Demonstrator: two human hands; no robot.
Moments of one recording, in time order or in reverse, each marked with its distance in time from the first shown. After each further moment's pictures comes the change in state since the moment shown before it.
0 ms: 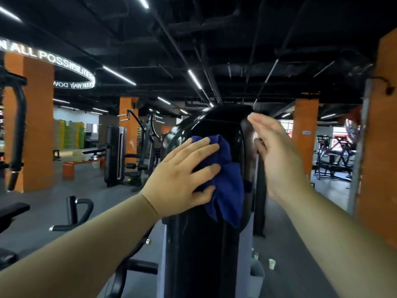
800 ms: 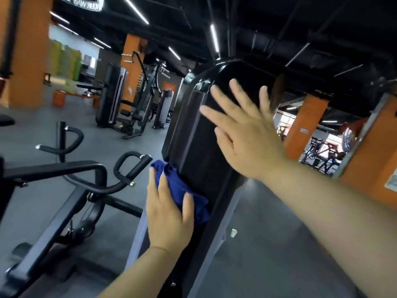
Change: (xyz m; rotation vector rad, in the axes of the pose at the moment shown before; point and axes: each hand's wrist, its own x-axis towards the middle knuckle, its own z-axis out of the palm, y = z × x) left_hand -0.116 0.165 0.036 -0.457 0.120 -1.457; right_hand -0.026 0.038 0.029 -1.273 -0.561 -0.890
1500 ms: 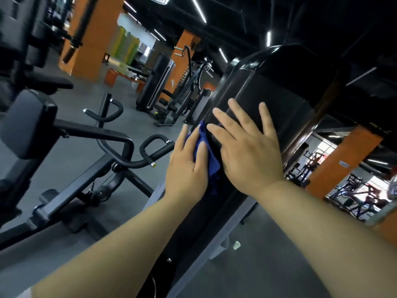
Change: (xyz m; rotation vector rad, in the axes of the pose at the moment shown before) left_hand 0.027 0.012 0.003 -0.147 0.096 -0.053; right_hand -0.023 -0.042 0.038 -0.080 0.010 -0.203
